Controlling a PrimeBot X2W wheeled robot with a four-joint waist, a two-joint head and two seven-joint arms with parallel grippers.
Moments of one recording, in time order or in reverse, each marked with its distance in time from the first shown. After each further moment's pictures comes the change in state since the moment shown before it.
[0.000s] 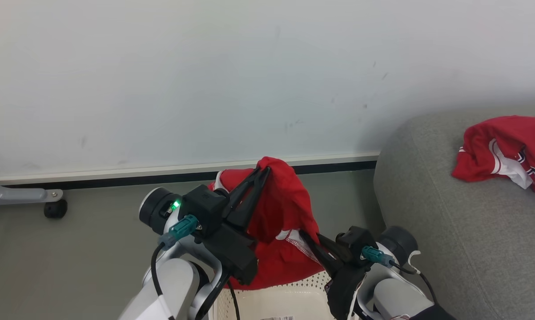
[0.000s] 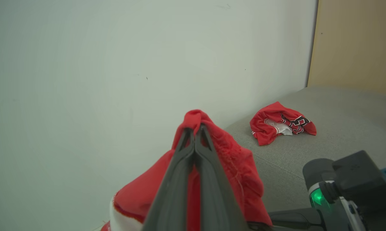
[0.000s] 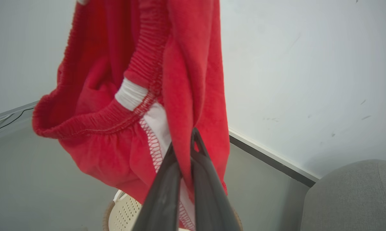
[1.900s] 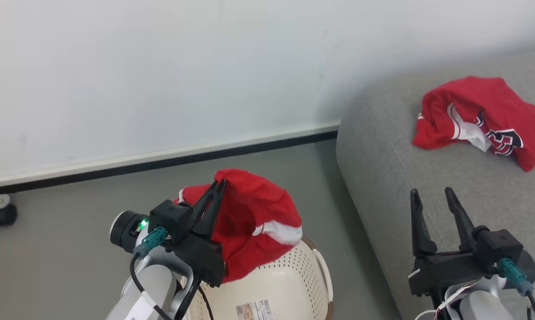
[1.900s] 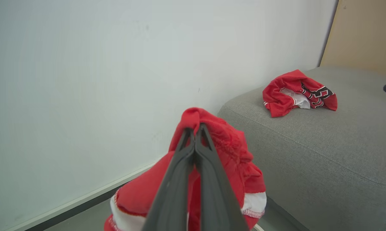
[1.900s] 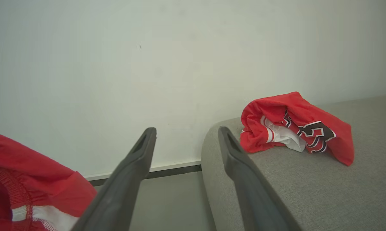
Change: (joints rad) left arm -0.018 0.006 0.076 0.312 0.021 0.006 -0.198; right arm 0.341 -0.046 -0.593 -0.493 0.001 -0.168 -0.034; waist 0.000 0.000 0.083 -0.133
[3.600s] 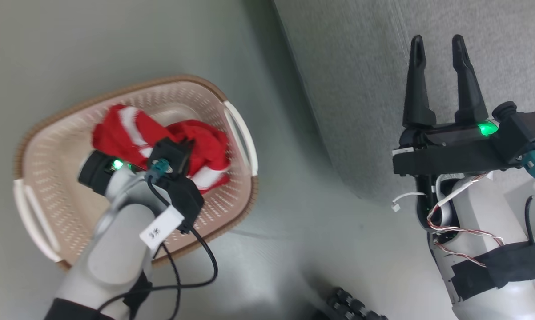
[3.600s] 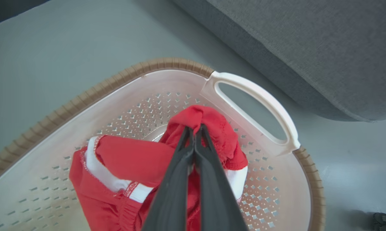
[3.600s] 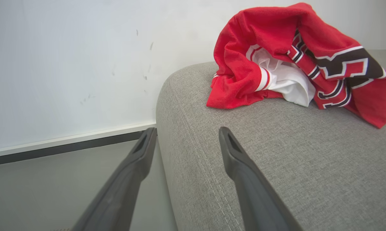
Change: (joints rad) left arm -0.293 0.050 -0.036 0.250 0.182 0.035 0.191; right arm -0.393 0.072 0.033 -0.111 0.069 -0.040 0.000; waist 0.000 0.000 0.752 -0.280
